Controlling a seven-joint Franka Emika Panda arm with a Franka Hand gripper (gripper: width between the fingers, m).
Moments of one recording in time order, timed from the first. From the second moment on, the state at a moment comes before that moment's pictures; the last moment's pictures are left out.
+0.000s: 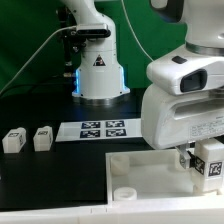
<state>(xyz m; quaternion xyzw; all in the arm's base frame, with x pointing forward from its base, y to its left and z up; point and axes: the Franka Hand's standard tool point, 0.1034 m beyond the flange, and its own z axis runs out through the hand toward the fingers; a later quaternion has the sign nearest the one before) 0.624 0.131 0.069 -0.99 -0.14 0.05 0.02</state>
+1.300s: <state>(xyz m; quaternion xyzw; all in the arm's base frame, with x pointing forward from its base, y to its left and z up) 0.626 0.121 0.054 -0.97 0.24 0.06 0.04</state>
